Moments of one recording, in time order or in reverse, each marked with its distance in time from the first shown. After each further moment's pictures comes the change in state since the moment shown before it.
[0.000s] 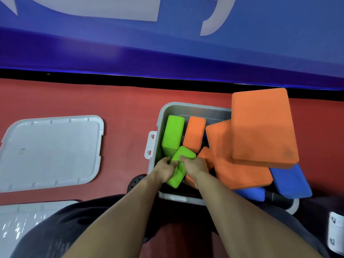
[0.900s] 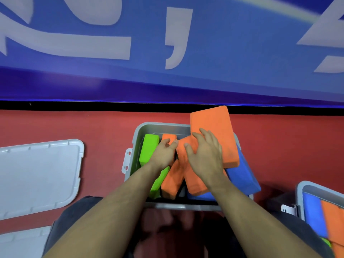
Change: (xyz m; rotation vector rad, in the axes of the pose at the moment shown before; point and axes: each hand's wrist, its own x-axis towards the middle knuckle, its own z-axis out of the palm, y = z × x) left_hand -0.091 0.140 0.047 -0.164 0.047 0.343; right_hand -0.094 -0.027 -0.159 -0.464 0.530 -0.785
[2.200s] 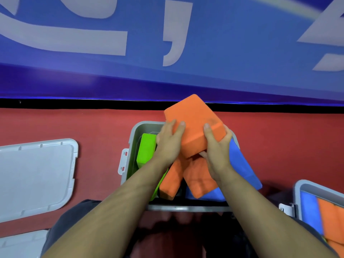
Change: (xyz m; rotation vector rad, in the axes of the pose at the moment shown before) left_hand 0.002 0.034 0.010 -0.023 0.024 0.249; right_hand 0.019 -0.010 -0.028 1.210 0.136 0.552
